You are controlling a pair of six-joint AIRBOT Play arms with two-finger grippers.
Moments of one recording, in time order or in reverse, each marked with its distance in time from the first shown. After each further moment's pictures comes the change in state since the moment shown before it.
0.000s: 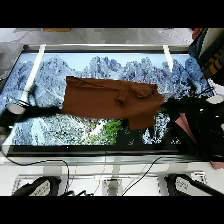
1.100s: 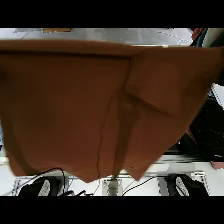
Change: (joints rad) left arm 0.060 0.389 0.243 0.075 0.285 0.002; right arm 0.011 0.438 0.411 -0.080 -0.058 0.305
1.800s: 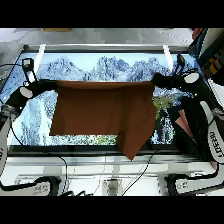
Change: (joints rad) left arm -0.158 -0.714 0.001 0.021 0.193 0.103; right arm 0.254 -0.816 -0.023 -0.067 -0.302 0.007
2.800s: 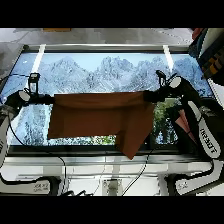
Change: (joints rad) left arm 0.094 -0.077 0.000 0.201 -0.298 0.006; right arm 0.103 -0.068 0.000 -0.240 0.259 0.084
